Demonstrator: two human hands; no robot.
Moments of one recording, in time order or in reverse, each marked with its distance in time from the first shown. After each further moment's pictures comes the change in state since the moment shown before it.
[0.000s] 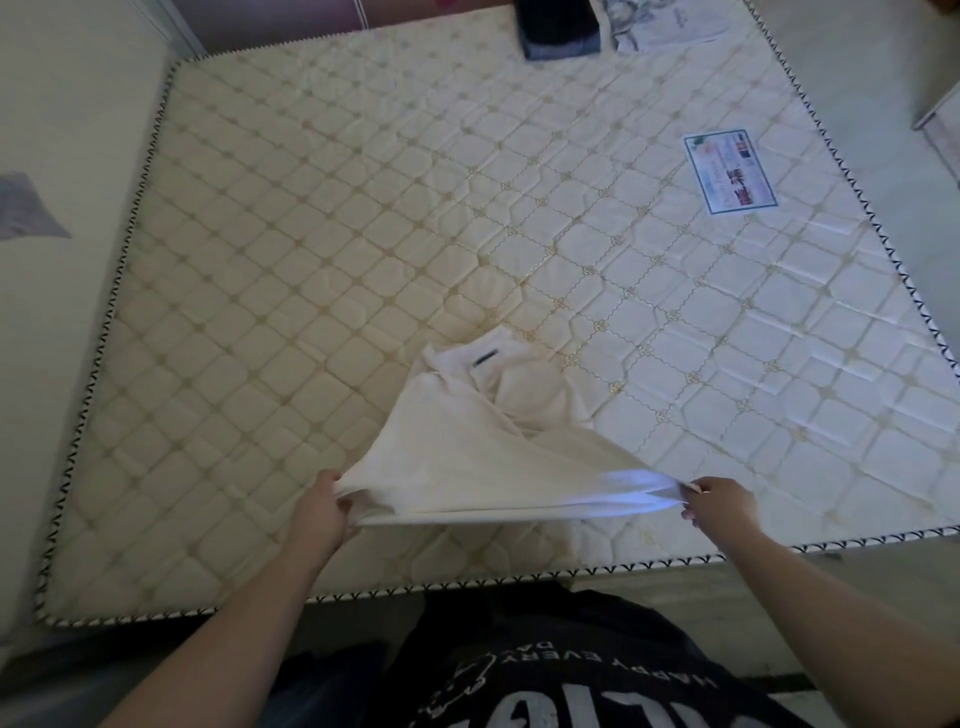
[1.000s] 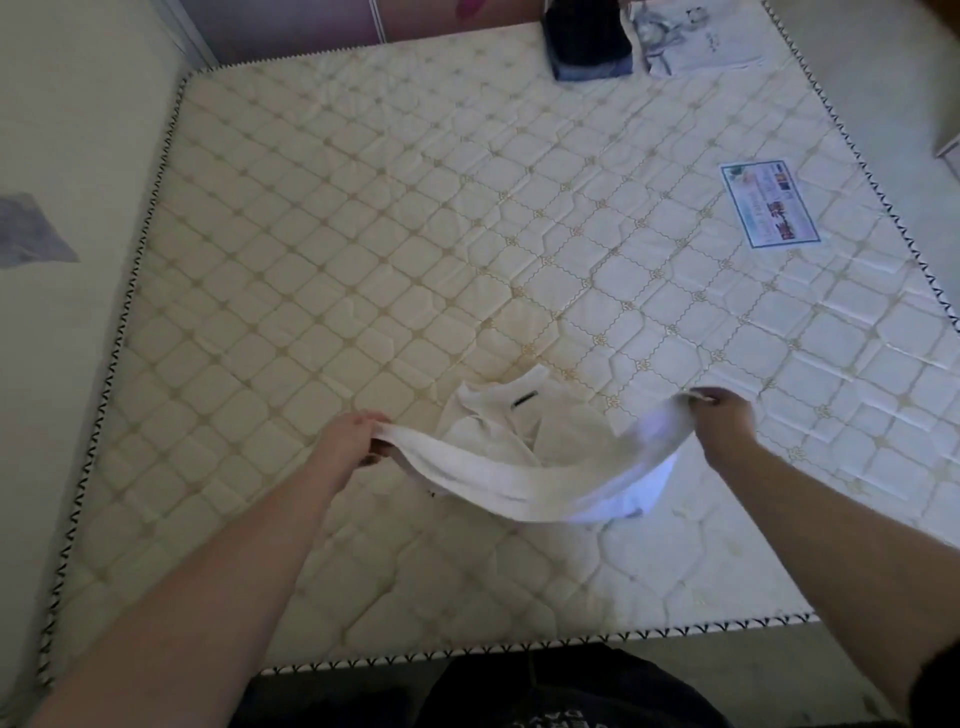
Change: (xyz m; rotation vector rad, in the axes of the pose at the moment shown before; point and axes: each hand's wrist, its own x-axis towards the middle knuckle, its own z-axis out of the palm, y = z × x) left_hand 0.149 0.078 -0.097 -0.526 -0.175 -0.186; right_hand 0.057 -0.204 0.015 0.423 0.210 -0.054
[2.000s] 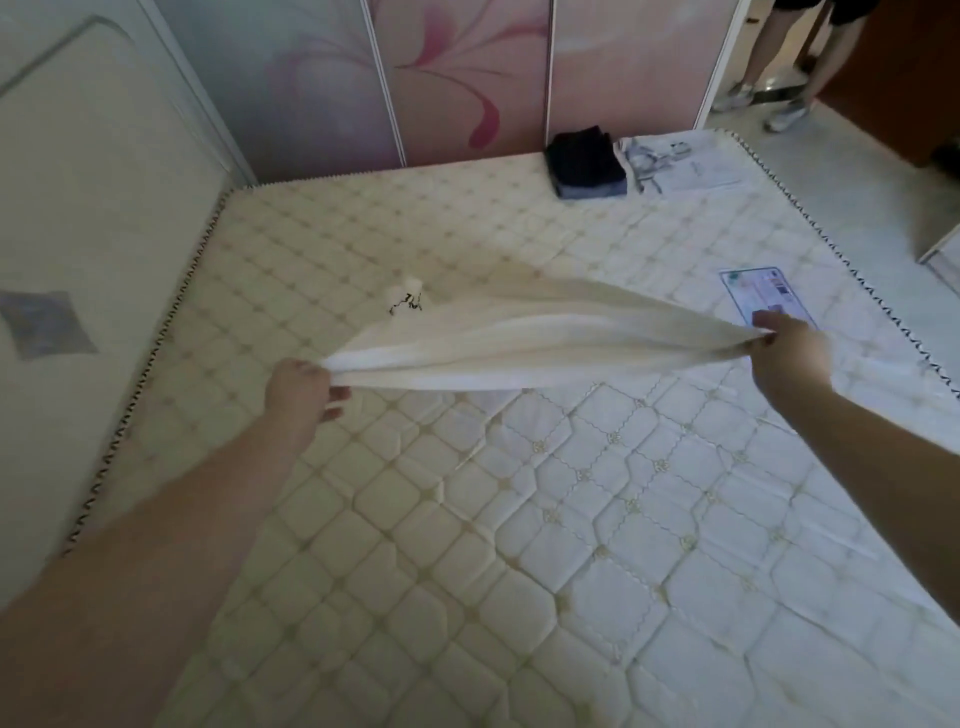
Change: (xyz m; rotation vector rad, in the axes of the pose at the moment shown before) left_hand 0.056 0.161 -0.077 -0.356 0.324 0.244; right_hand 0.066 -0.181 -0.039 -0.214 0.273 -0.545
